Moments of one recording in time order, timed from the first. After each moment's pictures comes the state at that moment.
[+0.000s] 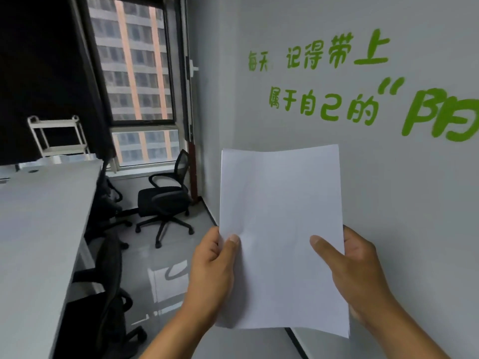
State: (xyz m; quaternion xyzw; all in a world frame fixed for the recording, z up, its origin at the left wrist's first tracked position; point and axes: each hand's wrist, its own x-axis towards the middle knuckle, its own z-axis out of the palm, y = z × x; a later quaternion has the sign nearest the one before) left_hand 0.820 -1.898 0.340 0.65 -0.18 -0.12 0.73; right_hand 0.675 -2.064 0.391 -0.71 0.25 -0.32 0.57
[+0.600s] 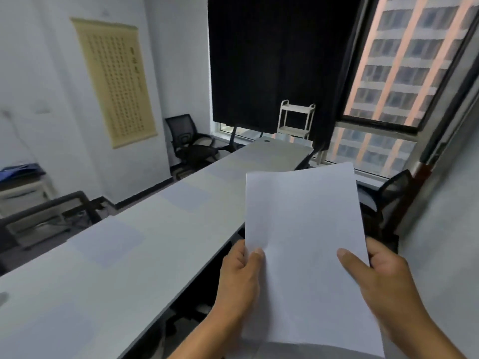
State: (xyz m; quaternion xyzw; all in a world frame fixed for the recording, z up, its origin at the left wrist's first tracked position) left_hand 0.989 -1.844 0.285 0.66 0.20 0.16 0.71; right_hand 1.056 -2.054 0.340 -0.78 -0.06 0.00 0.62
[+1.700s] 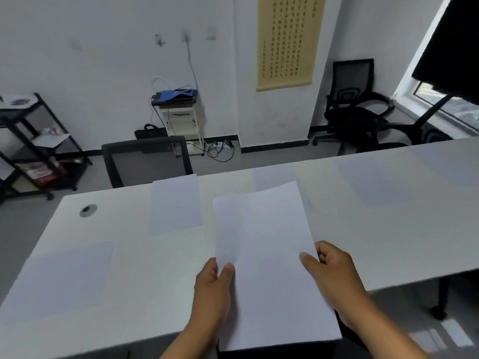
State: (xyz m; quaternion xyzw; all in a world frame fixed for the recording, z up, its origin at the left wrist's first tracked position) left_hand 1.281 -1.608 0.138 0.43 0.63 0.33 0.56; right_hand 1.516 -1.652 0.147 -0.72 -0.36 0.40 0.44
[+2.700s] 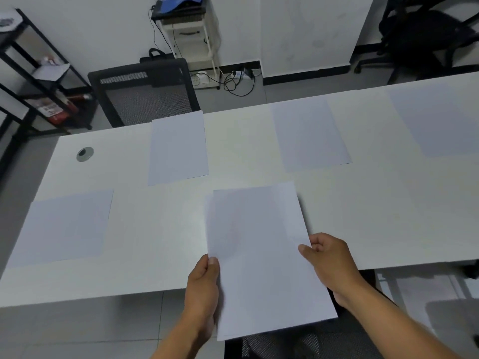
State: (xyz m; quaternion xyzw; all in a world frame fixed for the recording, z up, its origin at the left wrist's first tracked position) left_hand 1.262 -1.609 -0.001 0.22 0.70 0.31 0.61; right_hand 1.528 -1.613 -0.027 -0.75 -0.30 0.50 0.32
